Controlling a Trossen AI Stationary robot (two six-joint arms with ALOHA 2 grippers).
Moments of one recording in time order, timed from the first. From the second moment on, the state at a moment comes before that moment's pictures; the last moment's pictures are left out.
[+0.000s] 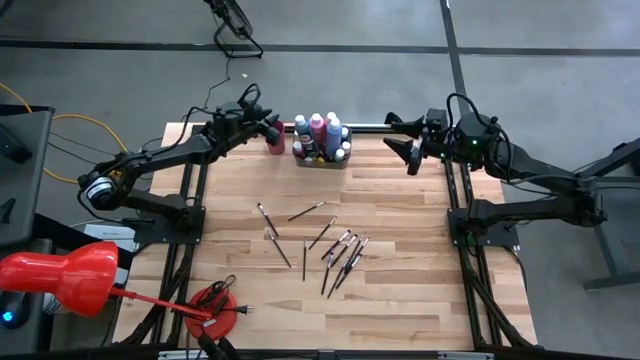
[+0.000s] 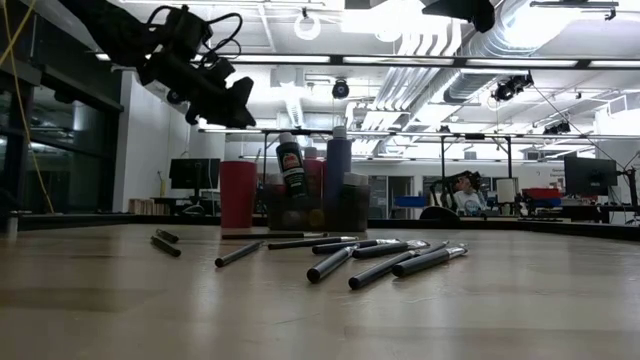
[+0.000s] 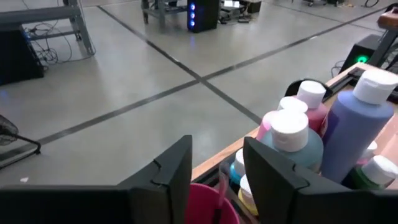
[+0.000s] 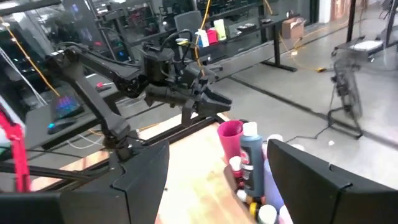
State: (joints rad) left arm 0.74 1.25 0.74 0.28 -0.14 -0.08; right arm -0.34 0.89 1.01 -0.24 0.06 0.29
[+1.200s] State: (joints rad) left arm 0.74 1.10 0.74 0.29 0.65 0.08; right arm 0.17 1.42 0.96 -0.72 0.26 1.96
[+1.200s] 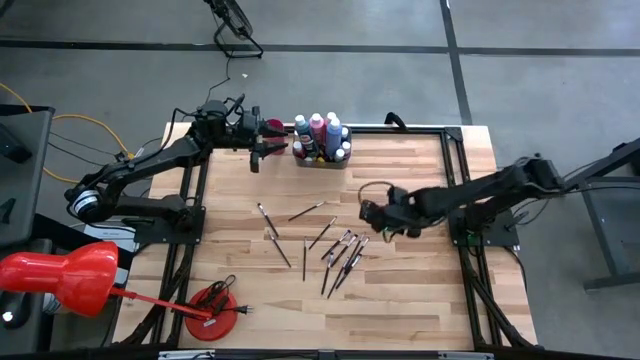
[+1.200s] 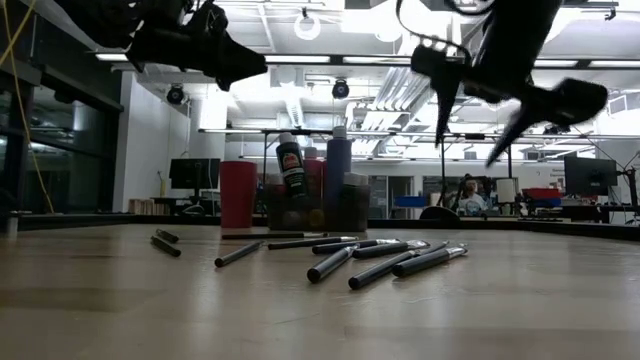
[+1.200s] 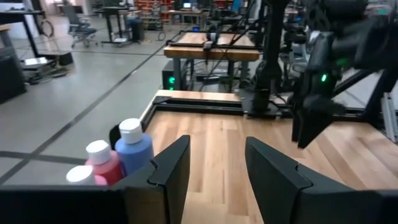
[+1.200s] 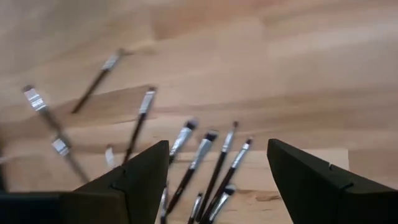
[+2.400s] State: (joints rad) left arm 0.74 1.10 0.74 0.21 0.75 0.16; right arm 0.20 1.73 0.96 -0.68 0.14 2.30
